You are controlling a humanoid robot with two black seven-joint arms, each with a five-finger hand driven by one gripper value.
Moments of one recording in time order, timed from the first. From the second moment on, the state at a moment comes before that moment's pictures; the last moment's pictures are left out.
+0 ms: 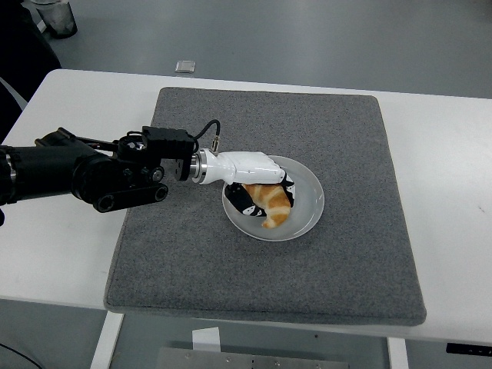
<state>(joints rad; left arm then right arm) -1.26 0.27 0.32 -0.97 1.20 0.14 -0.51 0.05 0.00 0.07 0.15 0.28 -0.20 -0.02</state>
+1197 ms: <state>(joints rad) -1.28 0.28 0.30 -0.99 1.11 0.17 -0.51 0.05 0.00 0.07 0.15 0.28 -0.20 -0.02</state>
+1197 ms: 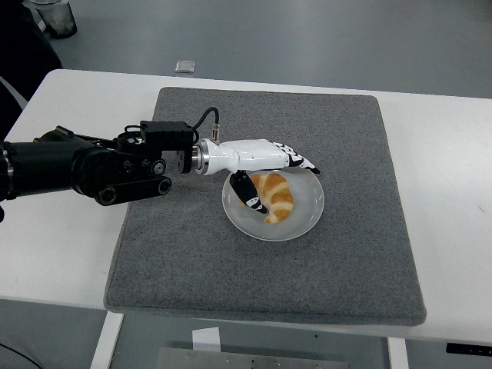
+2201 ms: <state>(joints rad) -1.23 0.29 0.01 -0.90 0.41 0.15 -0.51 0.05 0.00 0.07 0.15 0.28 -0.20 -0.02</state>
